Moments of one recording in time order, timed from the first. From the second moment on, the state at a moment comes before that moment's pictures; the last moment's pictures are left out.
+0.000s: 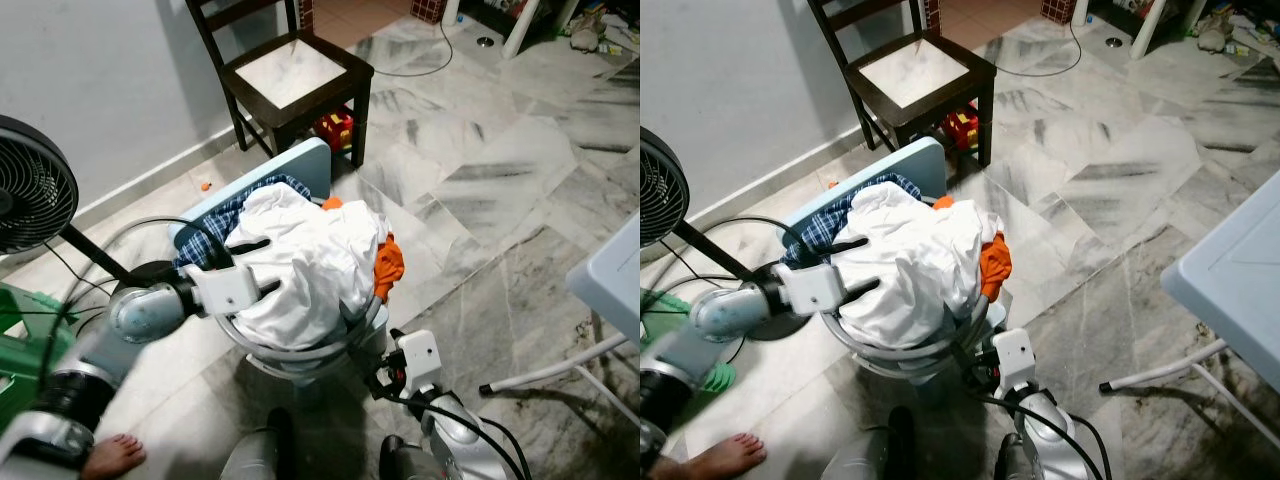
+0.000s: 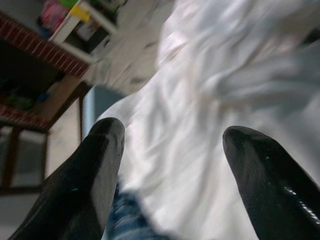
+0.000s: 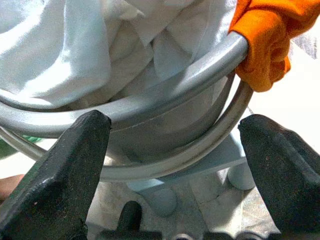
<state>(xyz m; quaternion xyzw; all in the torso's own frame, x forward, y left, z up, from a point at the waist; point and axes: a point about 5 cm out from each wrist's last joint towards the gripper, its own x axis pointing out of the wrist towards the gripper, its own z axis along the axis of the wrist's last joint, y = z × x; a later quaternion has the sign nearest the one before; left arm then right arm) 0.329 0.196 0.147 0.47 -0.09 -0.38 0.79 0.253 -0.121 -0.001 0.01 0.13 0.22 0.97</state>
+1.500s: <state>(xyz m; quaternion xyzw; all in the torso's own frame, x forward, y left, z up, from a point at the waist) 0.366 0.129 0.147 0.27 -0.02 -0.48 0.83 0.243 -0.119 -0.008 0.01 0.15 0.22 0.96</state>
